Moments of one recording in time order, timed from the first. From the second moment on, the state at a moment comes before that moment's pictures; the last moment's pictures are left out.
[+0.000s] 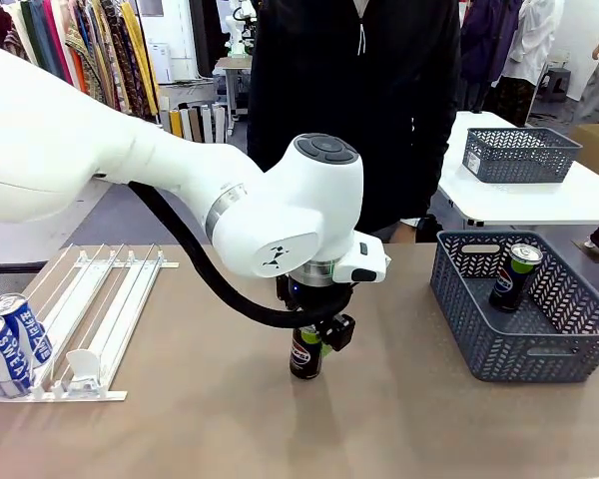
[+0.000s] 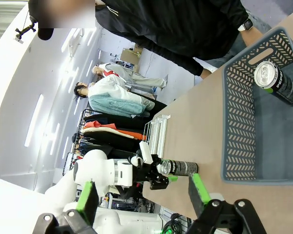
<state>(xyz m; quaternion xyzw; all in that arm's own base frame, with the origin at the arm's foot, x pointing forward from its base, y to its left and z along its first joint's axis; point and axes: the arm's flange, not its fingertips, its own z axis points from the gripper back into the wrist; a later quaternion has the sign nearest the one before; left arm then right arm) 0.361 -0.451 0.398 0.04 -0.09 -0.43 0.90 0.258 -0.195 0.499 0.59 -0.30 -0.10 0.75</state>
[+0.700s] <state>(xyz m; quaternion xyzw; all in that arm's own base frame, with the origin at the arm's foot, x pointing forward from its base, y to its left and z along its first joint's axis) 0.347 -0.368 0.564 -0.02 -0.18 -0.31 0.93 0.258 -0.195 0.499 0.59 -0.30 -0.10 0.75</state>
